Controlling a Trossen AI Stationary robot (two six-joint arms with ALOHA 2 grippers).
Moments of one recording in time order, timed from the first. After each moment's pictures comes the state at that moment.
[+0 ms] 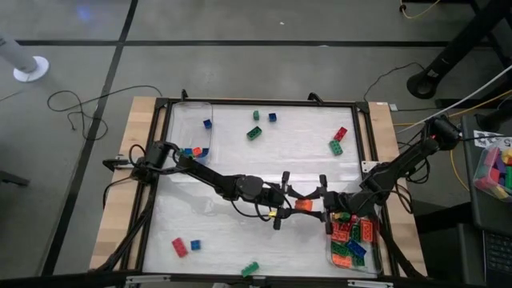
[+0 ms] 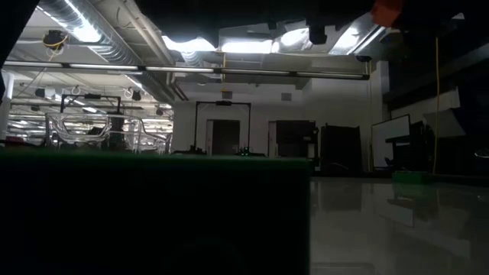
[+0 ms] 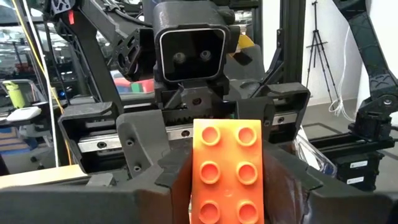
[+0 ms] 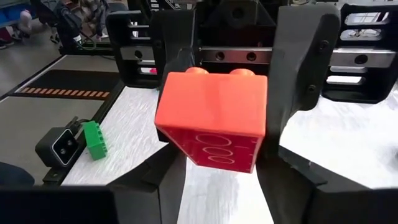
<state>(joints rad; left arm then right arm) -0.23 2.11 1.31 0.88 -0.07 0.11 0.68 1.15 0.54 0.30 0.59 0.20</state>
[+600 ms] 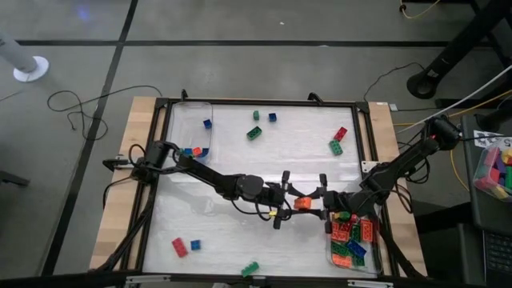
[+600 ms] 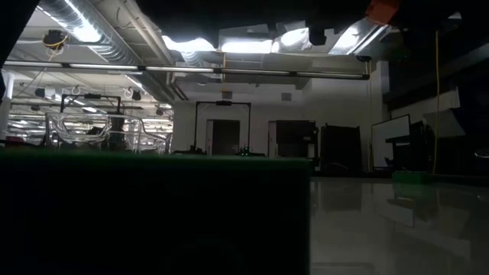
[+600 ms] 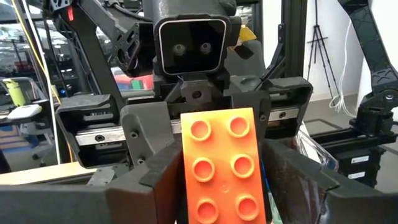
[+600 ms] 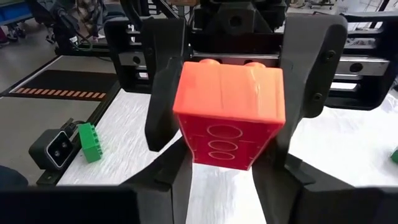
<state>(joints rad) -0.24 2.10 1.31 0.87 -0.07 0.11 0.68 1.14 0.54 0.29 0.60 0.18</state>
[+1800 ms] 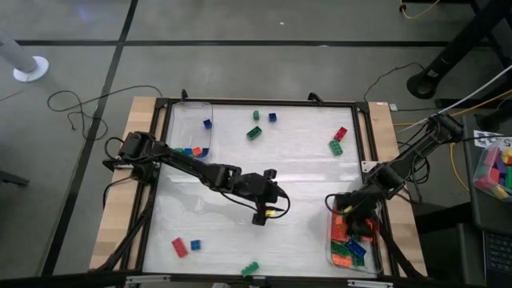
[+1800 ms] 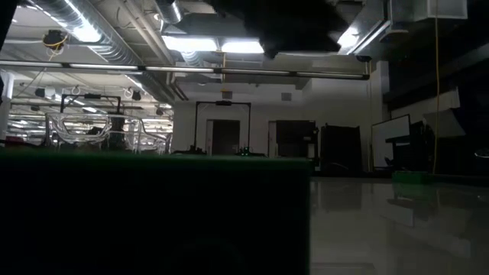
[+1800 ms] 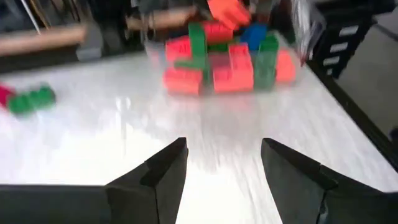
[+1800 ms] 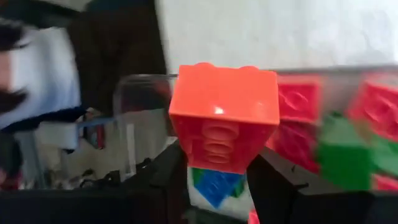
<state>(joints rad) -0.23 1.86 1.31 0.05 -0.07 0.04 0.68 0.95 0.66 -0.60 -0.33 1.02</state>
